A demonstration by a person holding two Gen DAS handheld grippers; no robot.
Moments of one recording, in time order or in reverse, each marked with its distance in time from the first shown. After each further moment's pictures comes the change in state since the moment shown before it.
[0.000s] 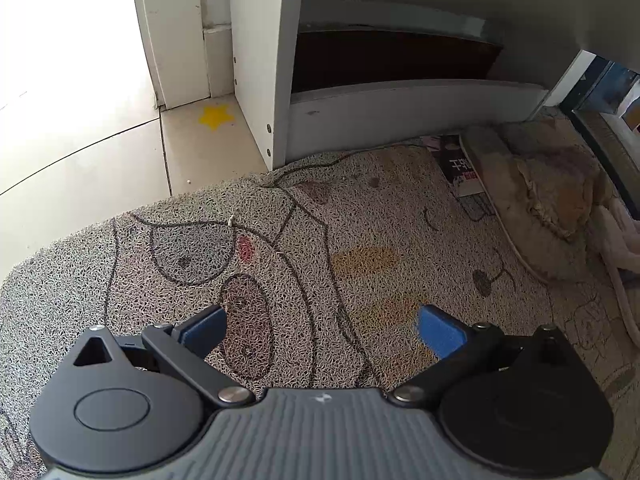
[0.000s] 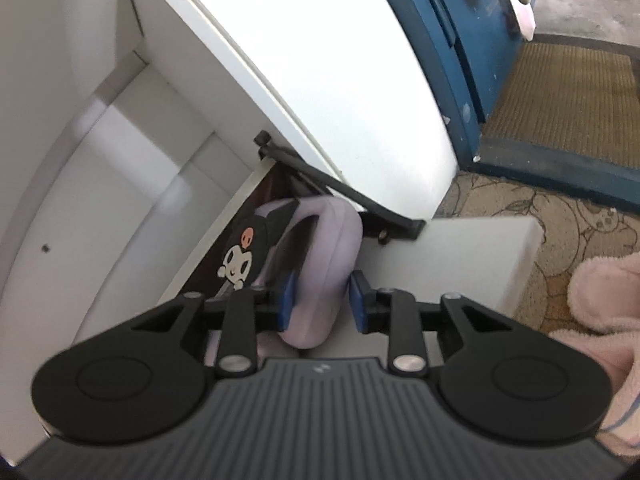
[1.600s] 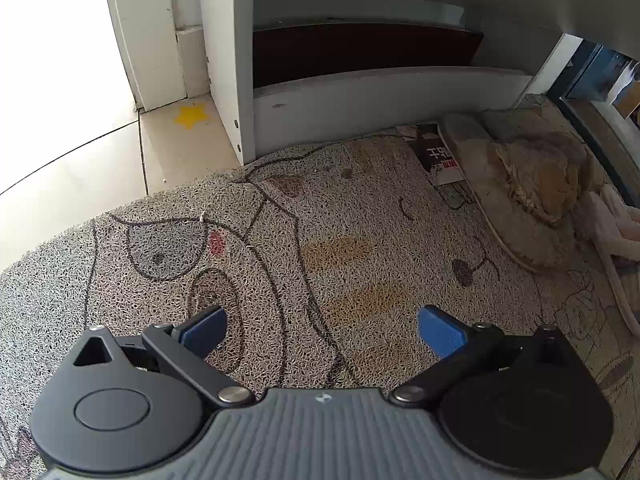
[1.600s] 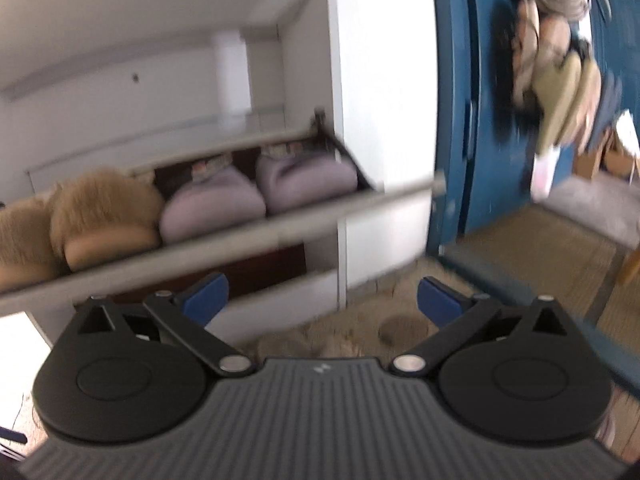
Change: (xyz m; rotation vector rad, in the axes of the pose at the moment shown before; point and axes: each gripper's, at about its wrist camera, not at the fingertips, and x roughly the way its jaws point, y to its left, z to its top) left arm 0.007 -0.023 -0.006 0.032 0.012 0.005; right arm -0.080 -0.044 -0.150 -0.540 -0.251 -0.011
